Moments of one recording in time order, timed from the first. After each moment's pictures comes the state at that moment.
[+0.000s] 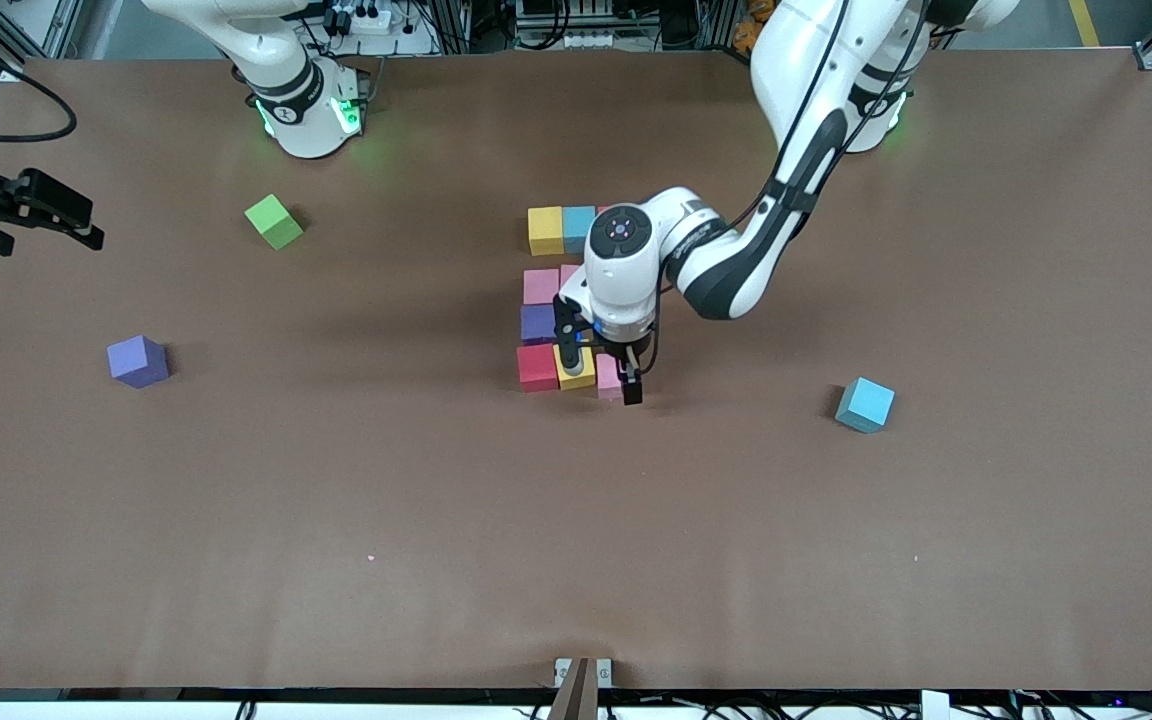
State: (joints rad) left arm -0.65 0.62 -0.12 -1.67 0.28 2.35 0.48; right arm 0.04 -0.02 -0.05 -1.52 0.04 1.47 -0.04
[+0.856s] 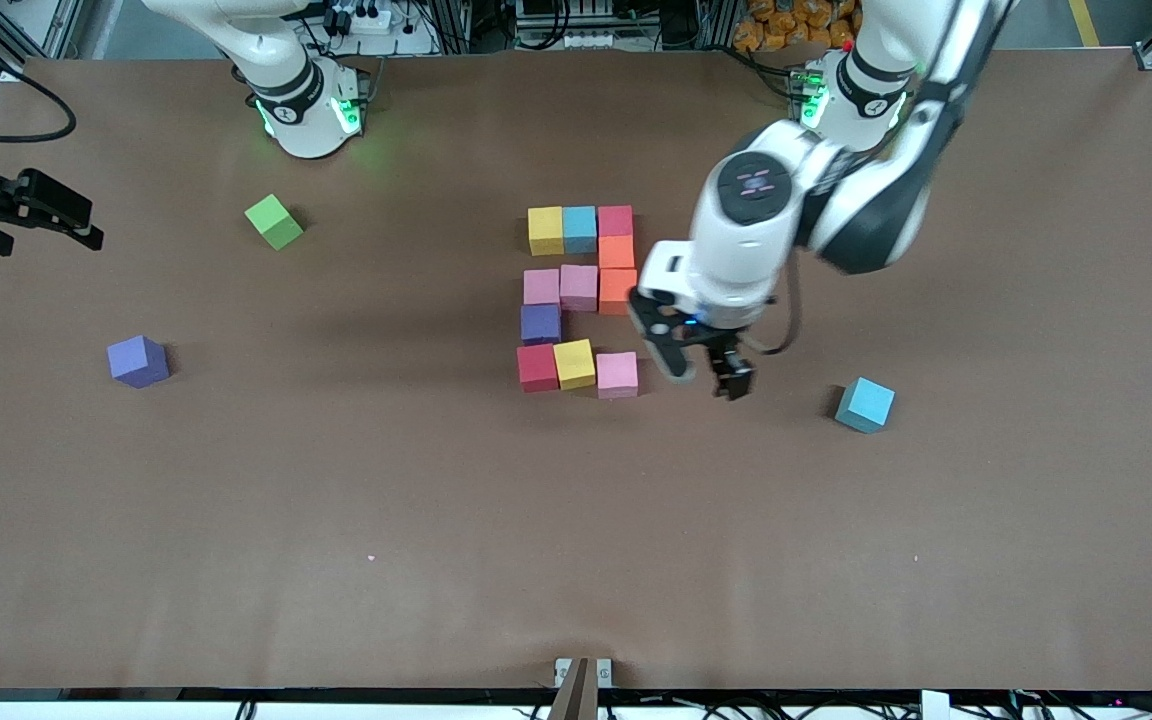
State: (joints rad) left arm -0.54 0.31 0.00 -1.66 0.05 2.06 0.47; right arm 0.04 -0.02 -0.05 -1.52 0.04 1.47 -0.04
